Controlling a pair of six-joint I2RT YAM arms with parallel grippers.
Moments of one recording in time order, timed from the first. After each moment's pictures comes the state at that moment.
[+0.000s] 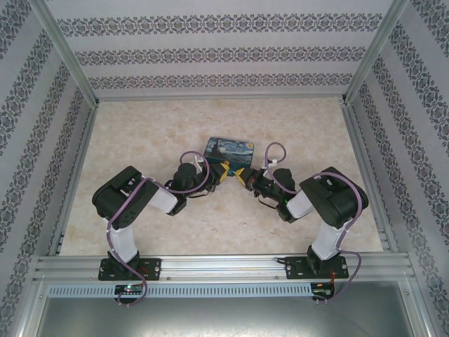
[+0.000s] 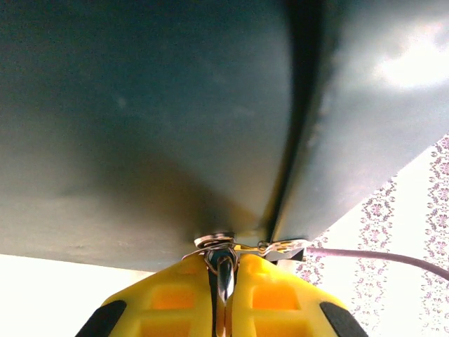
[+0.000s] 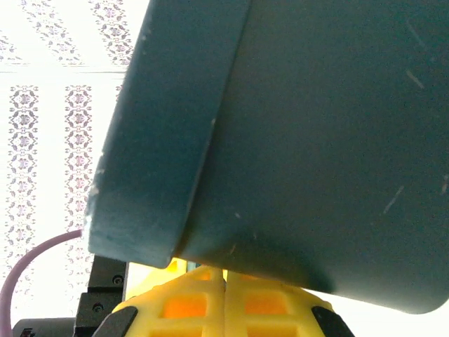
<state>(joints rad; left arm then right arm) -0.61 1.85 0.59 1.05 0.28 -1.55 0.46 1.79 0.36 1.23 -0.46 1.46</state>
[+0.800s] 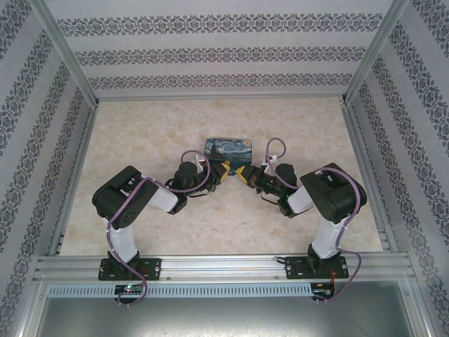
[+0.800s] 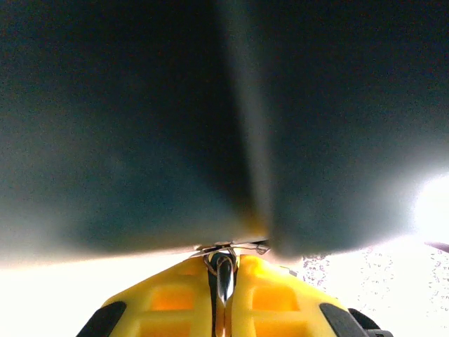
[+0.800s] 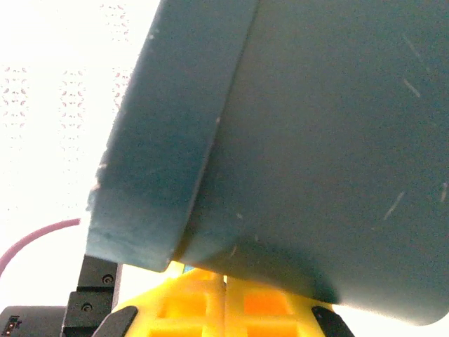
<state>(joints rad) -0.61 1.85 0.61 1.02 0.30 -1.55 0.40 1.82 0.40 1.21 -0.57 1.36</state>
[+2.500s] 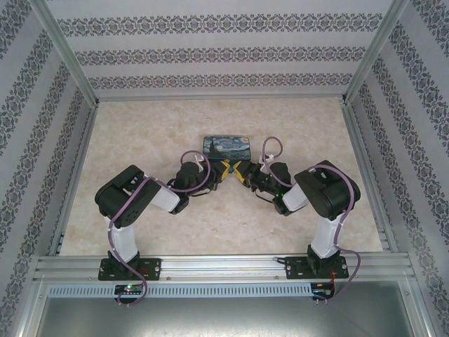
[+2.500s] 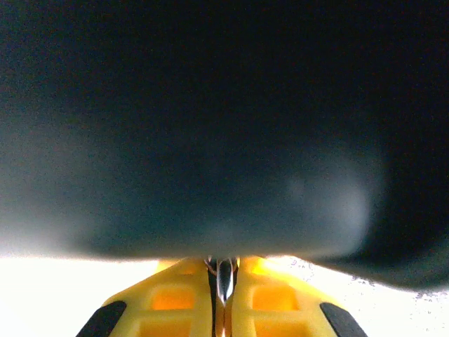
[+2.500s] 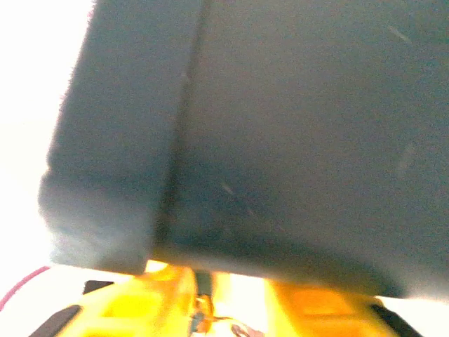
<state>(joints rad) -0.62 1.88 0.62 1.04 0.22 -1.62 0.45 1.87 0.44 1.20 -0.48 1.46</state>
